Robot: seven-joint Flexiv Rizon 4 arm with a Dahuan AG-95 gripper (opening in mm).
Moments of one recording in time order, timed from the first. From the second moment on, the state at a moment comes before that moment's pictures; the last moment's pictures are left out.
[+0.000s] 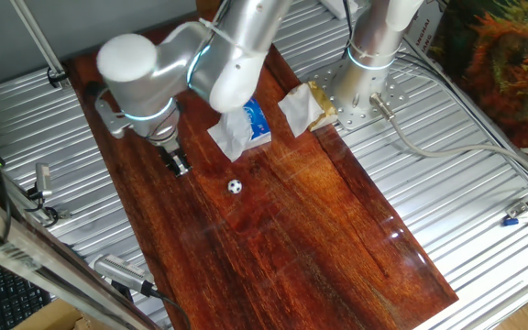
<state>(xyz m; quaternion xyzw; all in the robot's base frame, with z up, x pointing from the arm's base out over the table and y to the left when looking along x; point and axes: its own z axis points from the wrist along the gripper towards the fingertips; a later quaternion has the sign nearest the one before) 0.583 0.039 0.045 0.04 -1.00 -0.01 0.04</state>
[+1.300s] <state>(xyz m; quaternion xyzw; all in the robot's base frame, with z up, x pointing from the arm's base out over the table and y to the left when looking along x) 0.583 0.152 0.056 -0.05 -1.00 -0.02 0.06</state>
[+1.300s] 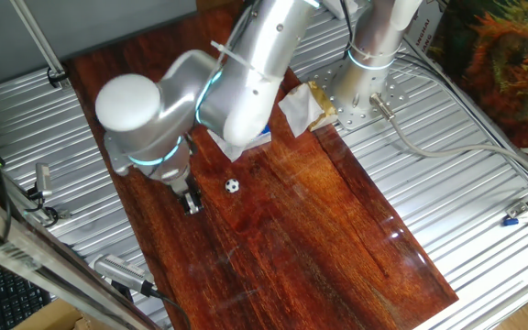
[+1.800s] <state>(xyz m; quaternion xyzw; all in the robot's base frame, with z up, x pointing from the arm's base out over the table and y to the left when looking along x) 0.583 0.154 0.055 -0.07 -1.00 -0.02 0.06</state>
